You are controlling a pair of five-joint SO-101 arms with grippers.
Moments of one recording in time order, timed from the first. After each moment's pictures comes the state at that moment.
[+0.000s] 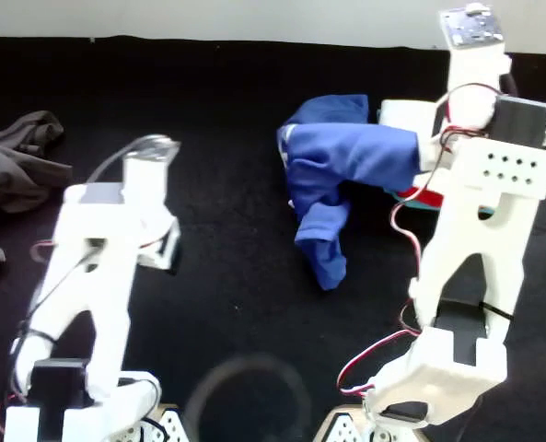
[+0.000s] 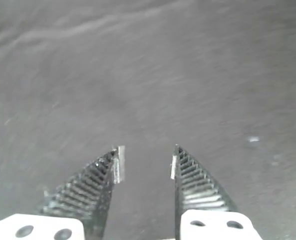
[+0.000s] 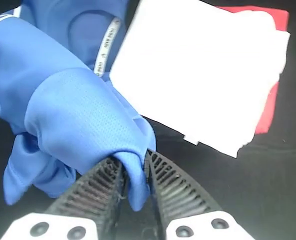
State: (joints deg) left arm -3.6 -14.6 33.8 67.5 -10.9; right arm 6.9 7.3 -40.2 100.3 19.7
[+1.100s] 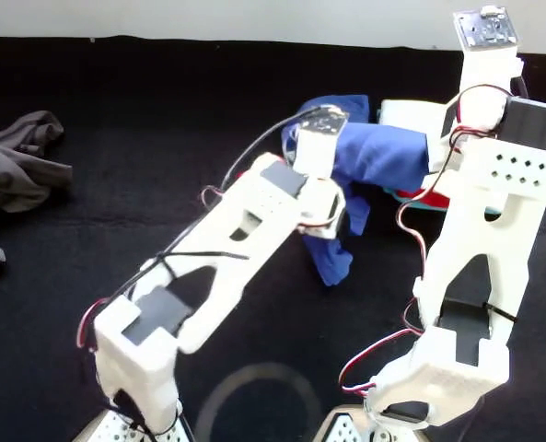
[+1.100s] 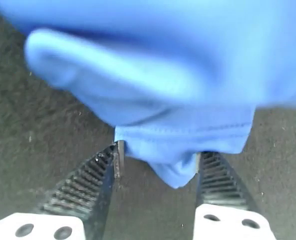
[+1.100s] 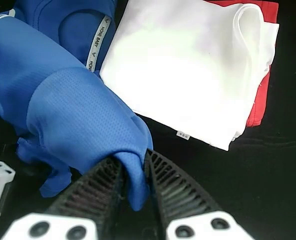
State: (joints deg) left arm 30.7 17.8 -4.3 59.3 17.4; right arm 7.8 7.3 -40.2 100.3 19.7
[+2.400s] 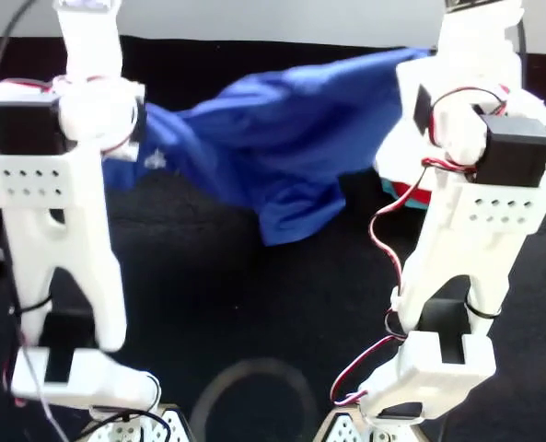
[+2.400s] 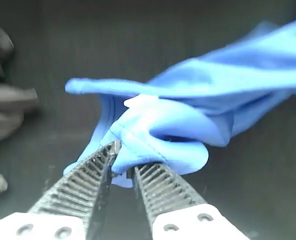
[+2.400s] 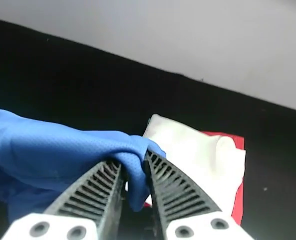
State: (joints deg) left arm -5.9 -2.4 -35.6 101.4 -8.0; right arm -2.8 7.2 -65.5 99.0 18.2
